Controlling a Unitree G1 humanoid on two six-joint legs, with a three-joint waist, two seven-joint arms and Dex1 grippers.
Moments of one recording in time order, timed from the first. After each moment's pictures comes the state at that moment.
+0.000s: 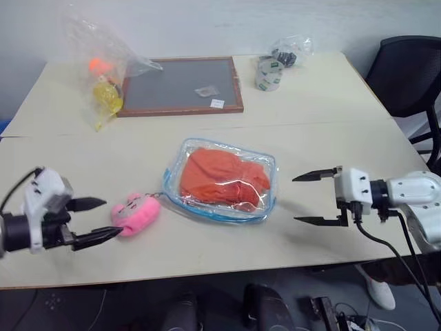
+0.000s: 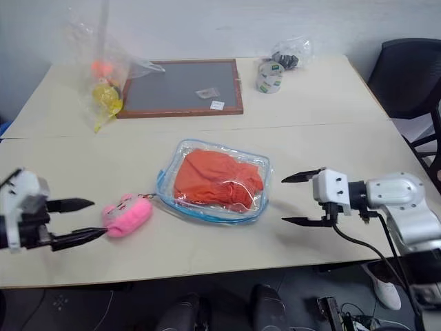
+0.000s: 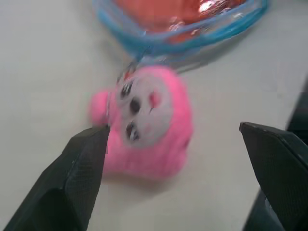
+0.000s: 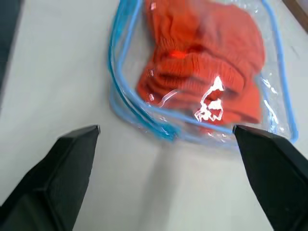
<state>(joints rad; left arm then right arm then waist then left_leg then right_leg) 0.06 1.18 0.59 -0.47 -0.61 0.77 -1.12 -0.28 -0.98 -0.01 -0.18 0.56 0.19 1.21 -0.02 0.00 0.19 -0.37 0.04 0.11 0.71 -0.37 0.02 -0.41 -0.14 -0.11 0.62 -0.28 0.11</state>
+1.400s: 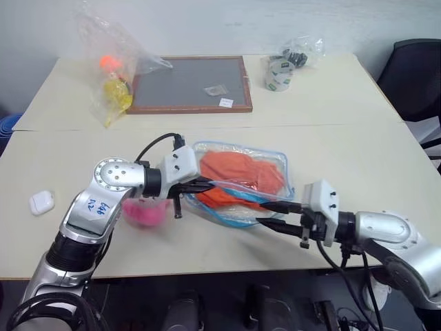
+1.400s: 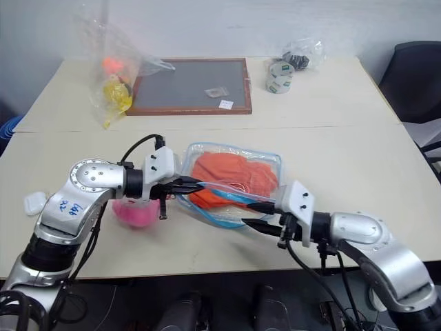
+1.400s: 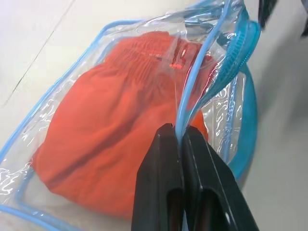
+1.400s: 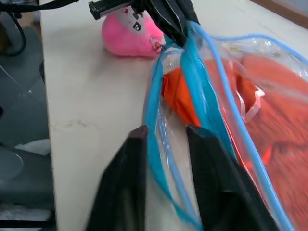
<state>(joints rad) -0.55 0.65 -0.16 -0.36 -0.24 0.65 -0.94 -0.16 -0.77 0.08 -0.61 0.53 0.50 0.80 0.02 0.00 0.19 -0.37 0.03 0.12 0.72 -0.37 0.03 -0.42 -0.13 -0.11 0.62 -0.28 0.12</state>
